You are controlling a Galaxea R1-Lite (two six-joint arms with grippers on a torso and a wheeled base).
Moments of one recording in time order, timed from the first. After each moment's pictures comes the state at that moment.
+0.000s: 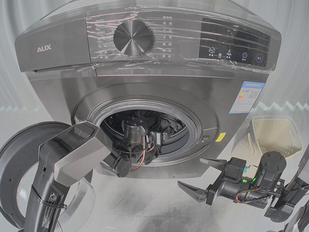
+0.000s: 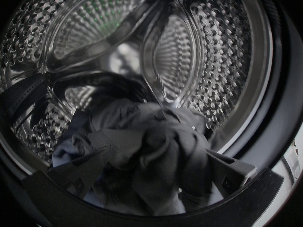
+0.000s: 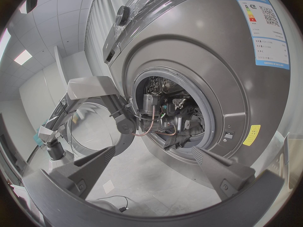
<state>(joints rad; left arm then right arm) -0.54 2.54 -1.39 -1.00 0.13 -0.12 0.77 1.85 -0.20 -1.50 0.06 0.05</state>
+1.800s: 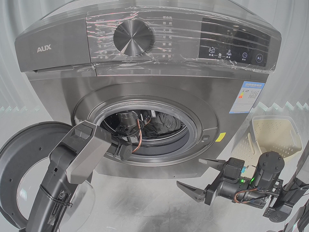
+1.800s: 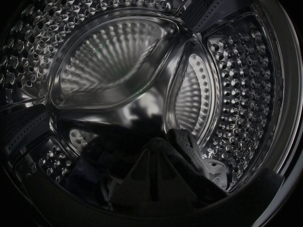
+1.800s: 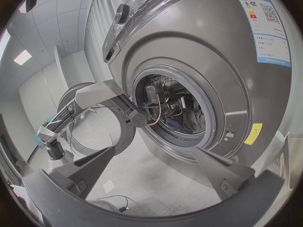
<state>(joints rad) -0.47 2.68 -1.80 -1.11 0.17 -0.10 0.77 1.86 -0.21 -1.50 0.06 0.05</state>
